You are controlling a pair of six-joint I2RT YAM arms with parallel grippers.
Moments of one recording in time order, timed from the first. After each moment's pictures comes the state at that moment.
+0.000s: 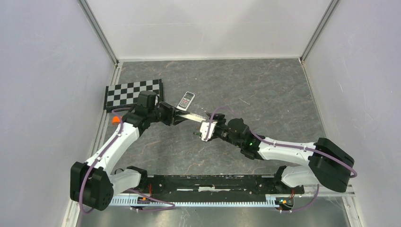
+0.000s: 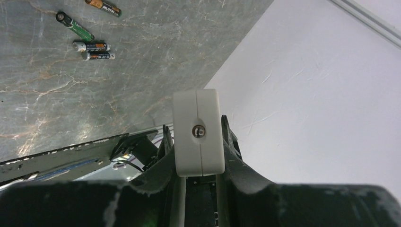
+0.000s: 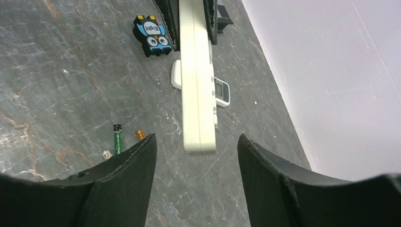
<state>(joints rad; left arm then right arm) -0.30 1.14 0.79 -0.39 0.53 -1.50 1.00 1.29 0.56 0.55 0.00 -0.68</state>
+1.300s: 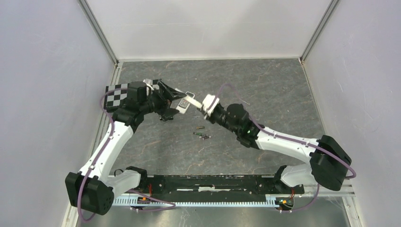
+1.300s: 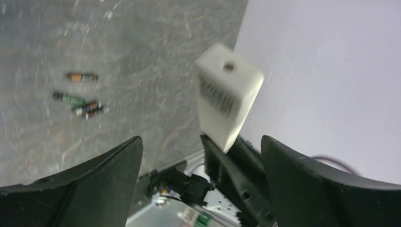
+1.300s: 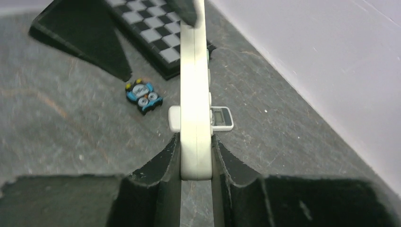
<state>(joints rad) -0.26 1.09 0.93 -0.44 0.47 -1.24 0.94 1.34 0.74 0.51 0.03 -0.38</state>
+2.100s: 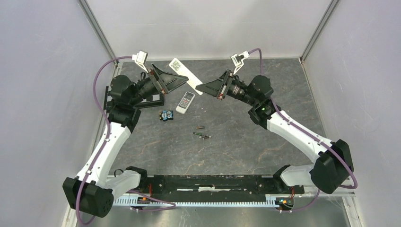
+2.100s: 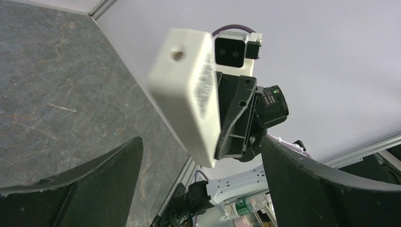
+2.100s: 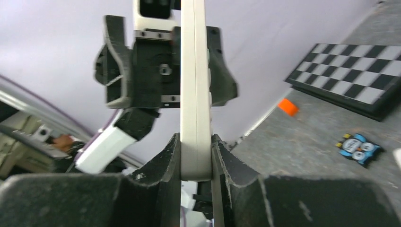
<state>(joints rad) -0.25 1.06 1.01 0.25 0.75 -1.07 0.63 1.33 1.03 0.51 -0.54 0.97</state>
